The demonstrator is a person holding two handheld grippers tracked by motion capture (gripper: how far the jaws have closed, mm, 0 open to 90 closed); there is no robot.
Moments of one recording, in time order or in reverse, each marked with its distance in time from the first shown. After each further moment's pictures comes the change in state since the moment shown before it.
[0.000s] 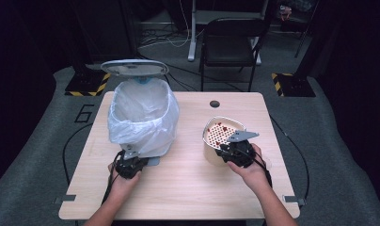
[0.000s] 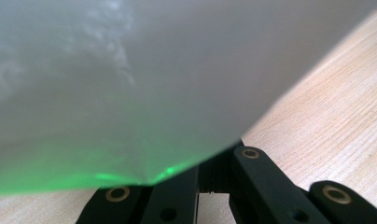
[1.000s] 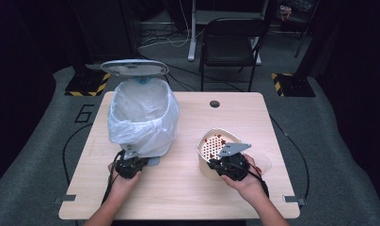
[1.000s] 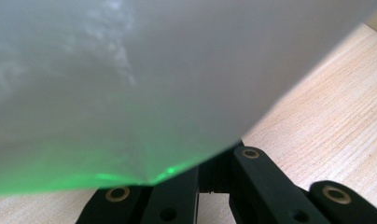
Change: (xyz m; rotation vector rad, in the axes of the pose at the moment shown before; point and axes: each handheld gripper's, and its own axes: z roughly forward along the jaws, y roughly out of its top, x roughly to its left) left arm 0.000 0.000 0.000 -0.004 -0.003 -0.002; right arm 0.045 -0.008 -0.011 0.021 0.131 -0.092
